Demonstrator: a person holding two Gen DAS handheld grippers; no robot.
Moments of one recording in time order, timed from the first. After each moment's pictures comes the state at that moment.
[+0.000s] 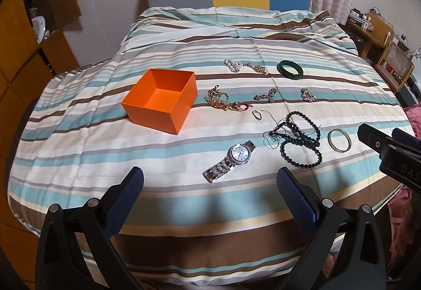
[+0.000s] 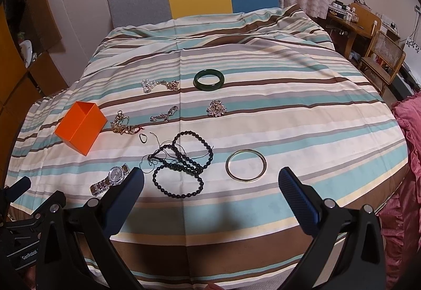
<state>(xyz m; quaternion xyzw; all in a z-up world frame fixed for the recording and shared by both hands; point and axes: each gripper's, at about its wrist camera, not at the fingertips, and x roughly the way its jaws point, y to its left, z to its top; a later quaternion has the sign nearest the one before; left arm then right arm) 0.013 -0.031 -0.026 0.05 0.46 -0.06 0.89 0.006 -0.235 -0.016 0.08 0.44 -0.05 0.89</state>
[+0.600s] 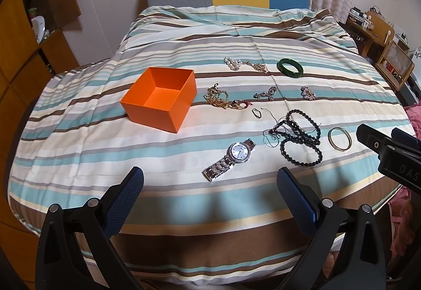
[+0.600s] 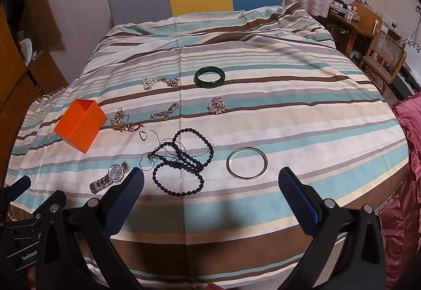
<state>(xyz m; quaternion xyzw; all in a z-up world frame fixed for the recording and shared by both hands) 0.012 -0.032 -0.027 0.05 0.46 -0.05 0.89 0.006 -0.234 -0.018 0.09 0.45 -0.05 0.89</state>
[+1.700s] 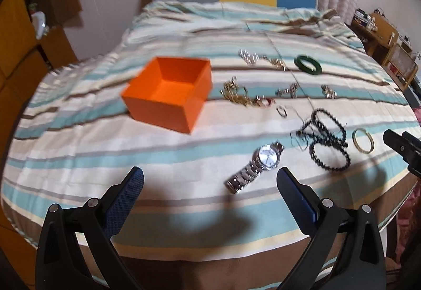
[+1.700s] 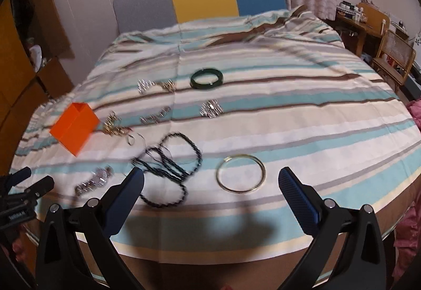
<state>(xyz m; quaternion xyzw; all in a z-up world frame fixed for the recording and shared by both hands) 0.045 -0.005 -0.071 0.05 0.46 -0.06 0.89 0.017 -0.276 -0.071 0.10 0.43 -0.03 0.90</state>
